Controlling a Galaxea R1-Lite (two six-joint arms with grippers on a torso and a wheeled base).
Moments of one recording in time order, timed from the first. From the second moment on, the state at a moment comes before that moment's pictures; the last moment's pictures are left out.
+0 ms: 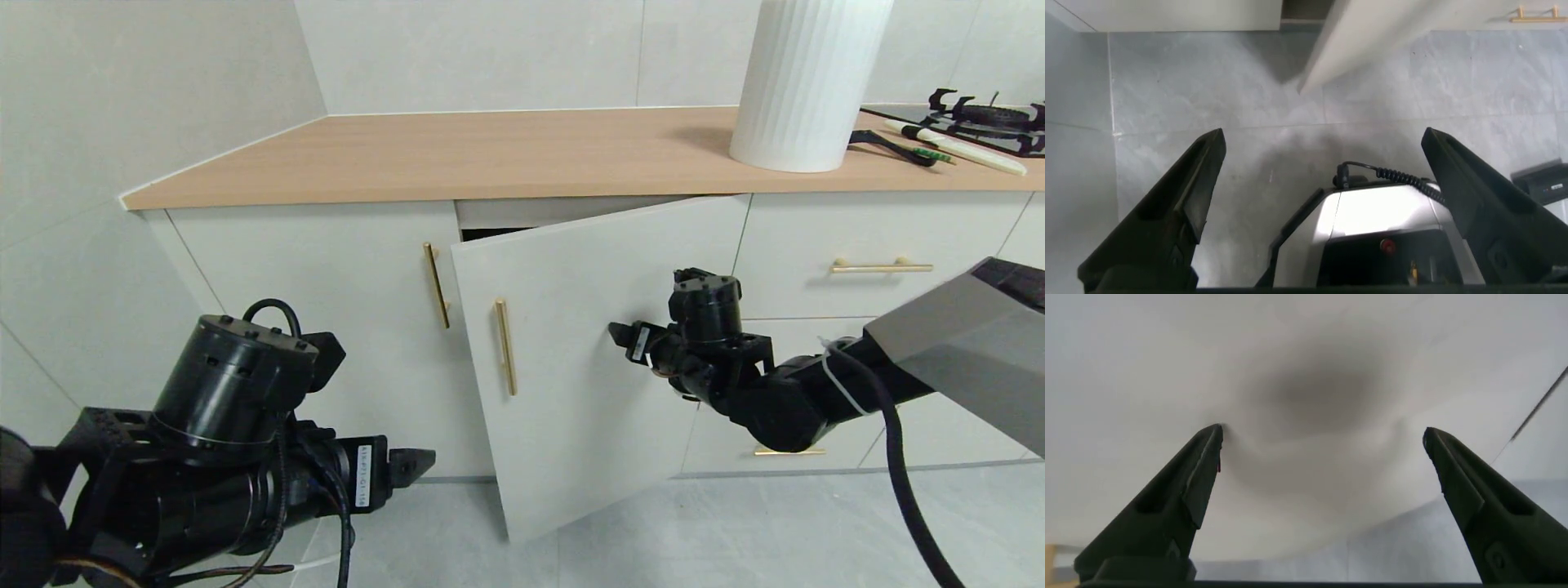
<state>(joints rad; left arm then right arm) -0.56 1.49 -0.72 0.03 0.24 -0.47 0.56 2.19 -1.20 -0.66 -0.32 0.51</state>
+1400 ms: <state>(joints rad) -0.56 1.47 -0.72 0.03 0.24 -0.47 0.46 2.42 -1.48 -0.70 -0.59 0.49</state>
